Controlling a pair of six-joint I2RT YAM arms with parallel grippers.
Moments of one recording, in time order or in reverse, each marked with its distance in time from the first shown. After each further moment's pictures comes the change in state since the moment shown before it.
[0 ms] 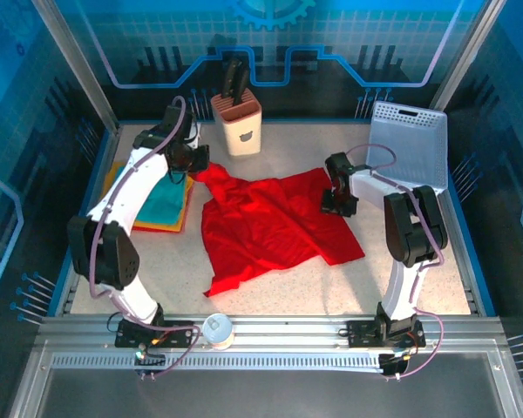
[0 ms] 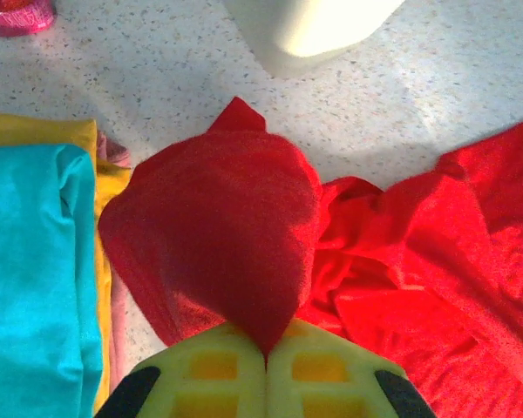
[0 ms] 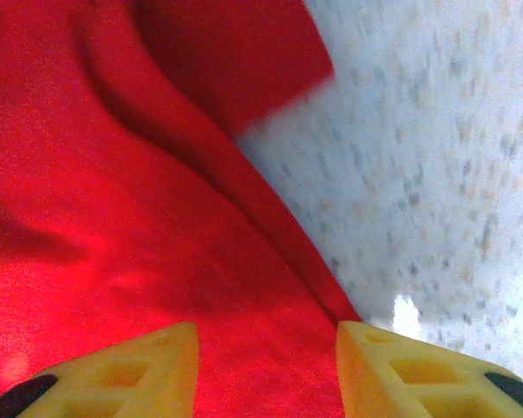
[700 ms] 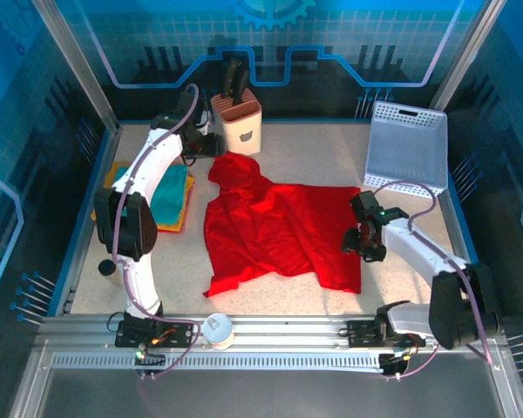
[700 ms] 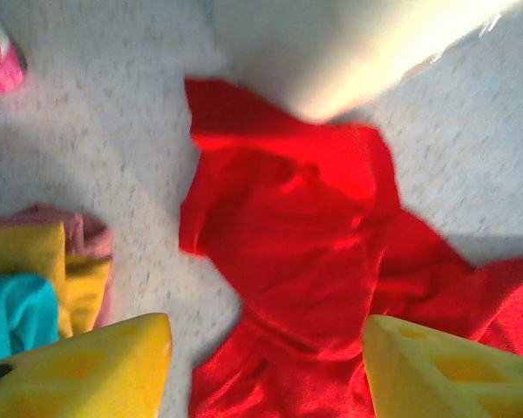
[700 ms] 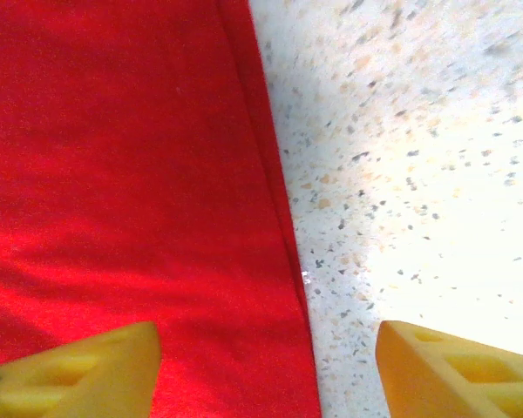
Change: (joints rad) left arm 0.002 0.222 0.203 -0.032 -0.006 -0.008; right arm -0.008 -0.625 -0.449 -0.172 0.062 0.098
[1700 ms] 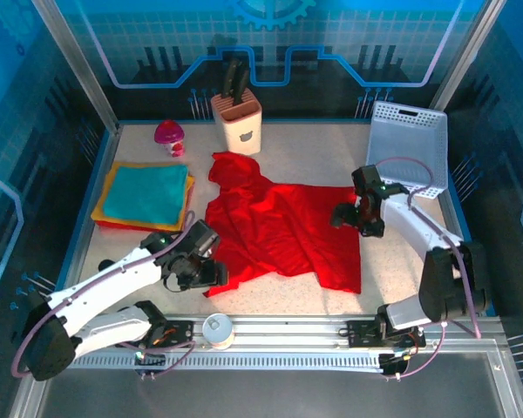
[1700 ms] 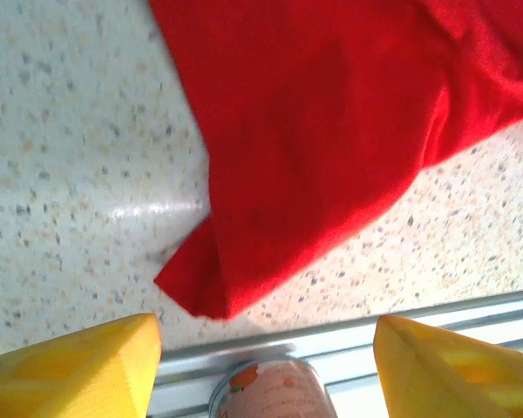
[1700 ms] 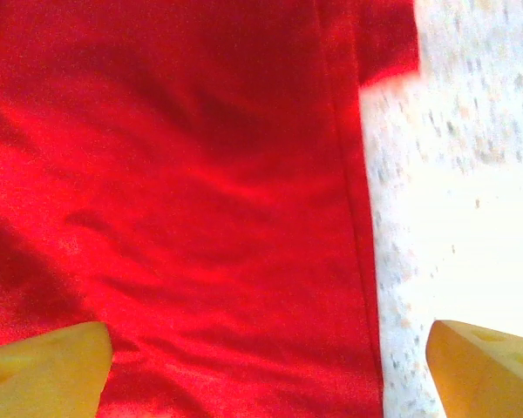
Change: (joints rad) left arm -0.537 -0.909 -1.137 -0.081 0.079 -0.559; right arm -0.054 0.139 0.184 0.008 -0.123 -0.087
